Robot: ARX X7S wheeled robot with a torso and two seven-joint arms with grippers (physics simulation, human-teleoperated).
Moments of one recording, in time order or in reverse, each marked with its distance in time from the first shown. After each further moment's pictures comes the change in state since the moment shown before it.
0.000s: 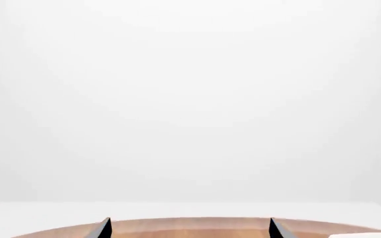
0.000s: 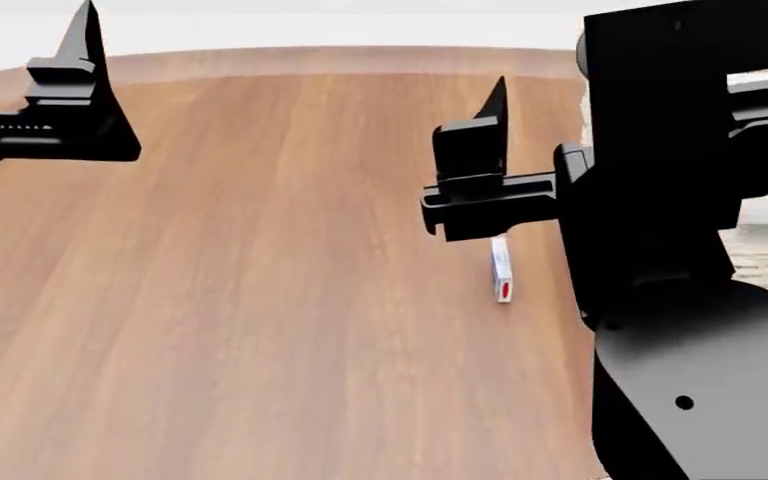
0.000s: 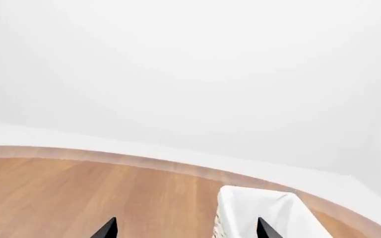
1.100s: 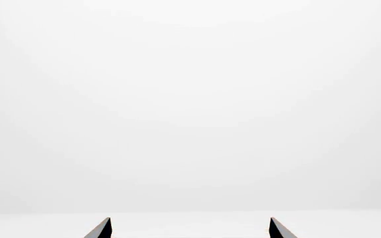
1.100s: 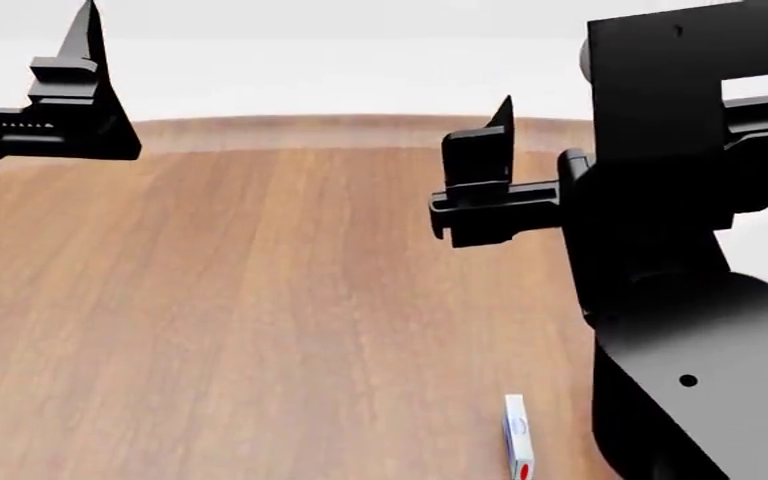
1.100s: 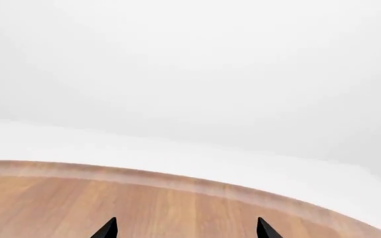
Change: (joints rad) left arm -0.004 -0.035 0.023 -0.030 -0.040 0.035 -0.029; right arm 0.003 0.021 0.002 0.075 0.095 -0.009 0.084
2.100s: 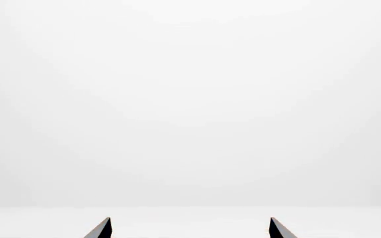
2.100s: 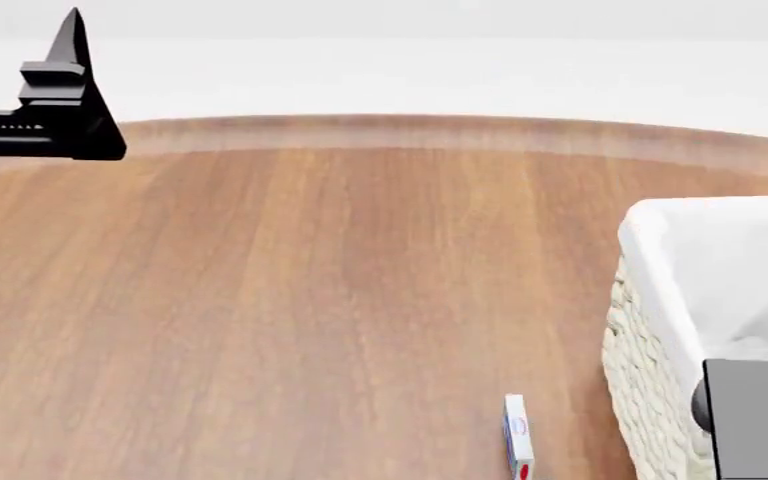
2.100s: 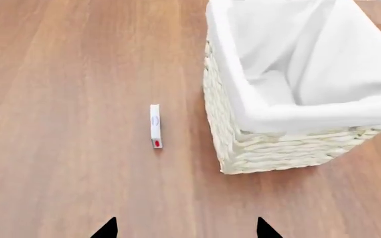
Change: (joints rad) left arm 0.015 -0.046 0.008 -0.079 -0.007 0.081 -0.001; right arm -0.411 0.711 -0.216 -0.057 1.569 -0.586 1.066
